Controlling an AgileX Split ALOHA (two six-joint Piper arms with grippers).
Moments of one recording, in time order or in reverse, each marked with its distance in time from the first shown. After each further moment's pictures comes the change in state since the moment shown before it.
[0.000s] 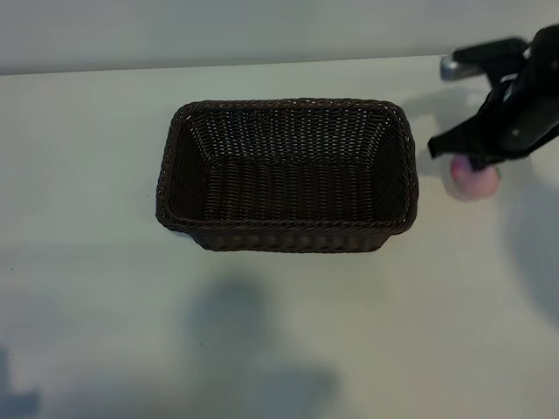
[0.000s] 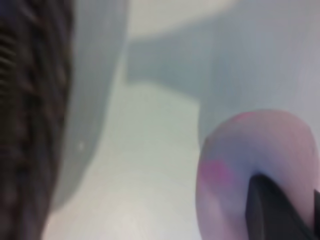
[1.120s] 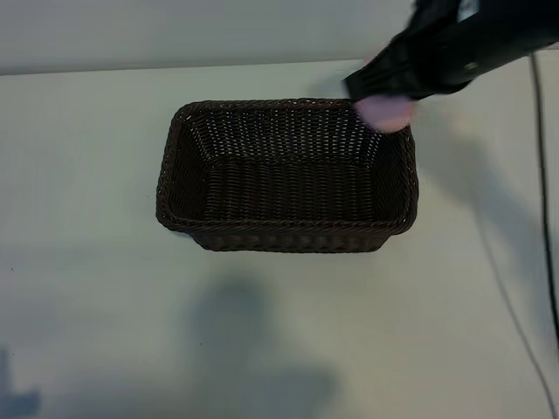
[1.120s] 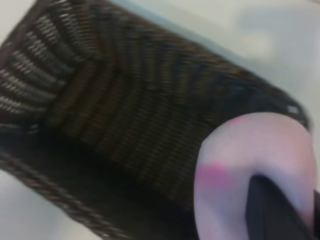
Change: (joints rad) left arm 0.000 0.000 0.000 0.000 0.000 0.000; right arm 0.310 -0.217 -0.193 0.064 0.111 -0.012
